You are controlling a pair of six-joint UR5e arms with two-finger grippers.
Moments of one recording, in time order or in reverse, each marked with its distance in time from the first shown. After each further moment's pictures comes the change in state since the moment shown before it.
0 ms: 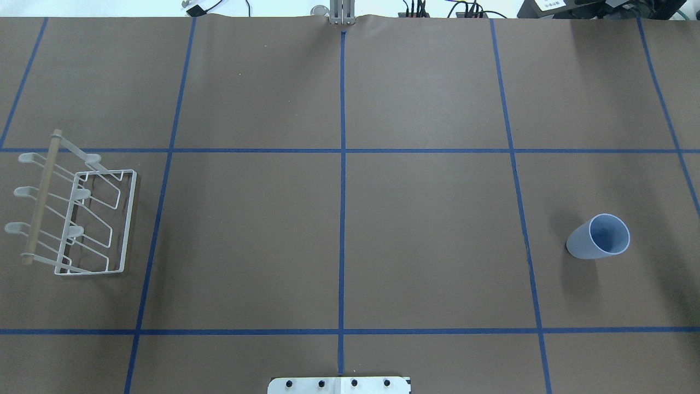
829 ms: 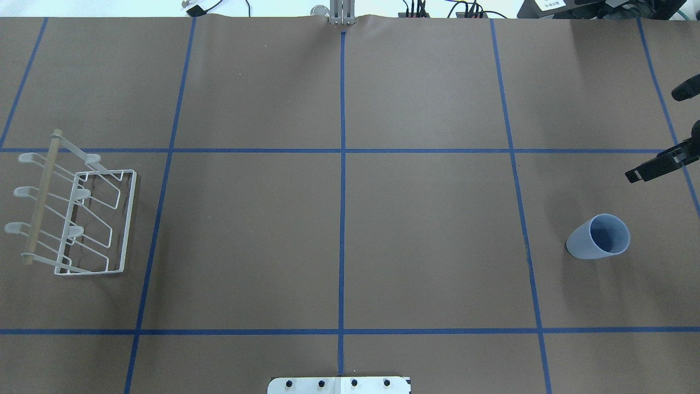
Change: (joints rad) left arm 0.000 0.001 0.004 0.000 0.001 0.000; right arm -0.309 0.035 0.110 0.119 0.039 0.267
